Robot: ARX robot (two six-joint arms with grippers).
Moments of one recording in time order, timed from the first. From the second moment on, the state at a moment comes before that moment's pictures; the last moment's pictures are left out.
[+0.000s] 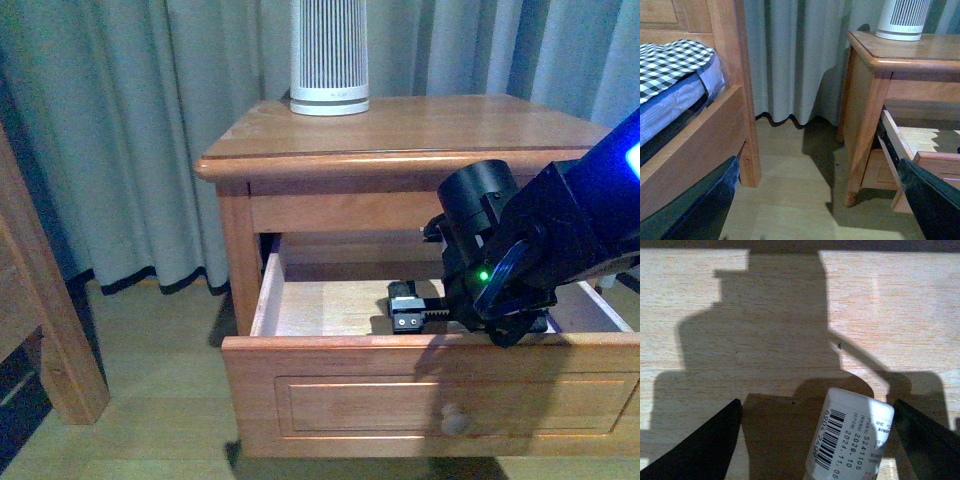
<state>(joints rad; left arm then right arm) 0.00 0.01 0.01 0.00 0.00 -0.01 0.23 2.35 1.47 0.05 0.17 0.20</state>
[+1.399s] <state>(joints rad) 0.00 0.01 0.01 0.00 0.00 -0.01 0.23 2.03 1.89 -0.10 0.07 0.07</state>
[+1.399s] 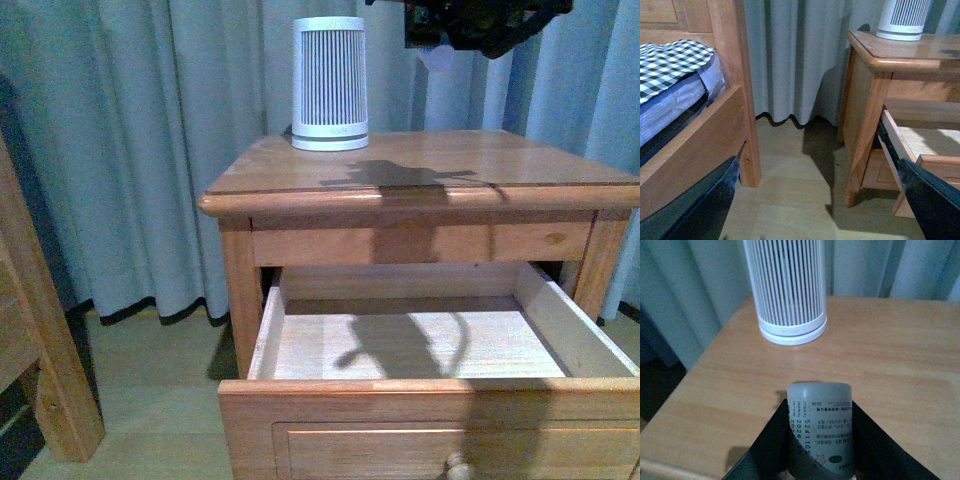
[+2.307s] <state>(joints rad) 0.00 0.01 0.01 0.00 0.00 -0.01 0.20 2.34 2.15 -0.10 0.16 -0.02</state>
